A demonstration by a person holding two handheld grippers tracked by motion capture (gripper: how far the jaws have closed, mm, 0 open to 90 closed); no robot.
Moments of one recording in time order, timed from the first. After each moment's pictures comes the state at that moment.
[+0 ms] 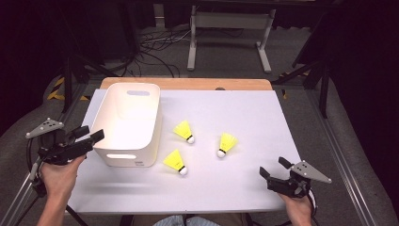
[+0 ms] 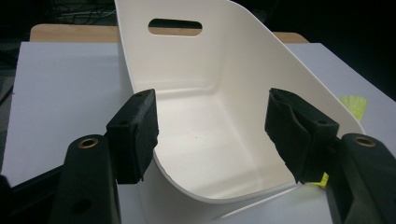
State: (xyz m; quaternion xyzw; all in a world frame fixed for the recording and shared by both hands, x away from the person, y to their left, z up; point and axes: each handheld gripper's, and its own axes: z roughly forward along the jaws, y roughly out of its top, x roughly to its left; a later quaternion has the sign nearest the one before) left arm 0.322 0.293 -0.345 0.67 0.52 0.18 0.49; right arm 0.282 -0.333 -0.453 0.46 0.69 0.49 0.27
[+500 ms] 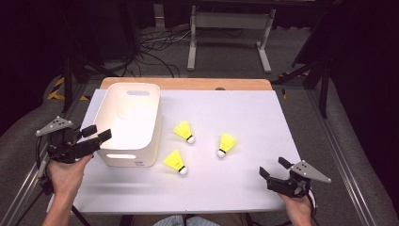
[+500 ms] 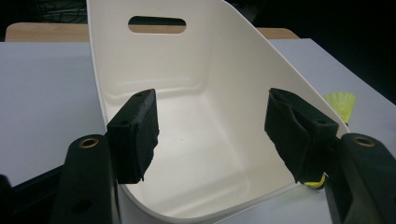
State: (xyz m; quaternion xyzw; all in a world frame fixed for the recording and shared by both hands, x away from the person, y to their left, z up) left arm 0.327 0.277 -0.344 0.68 0.51 0.17 0.49; right arm 0.283 -0.332 -0.453 0.46 0.69 0.48 0.26
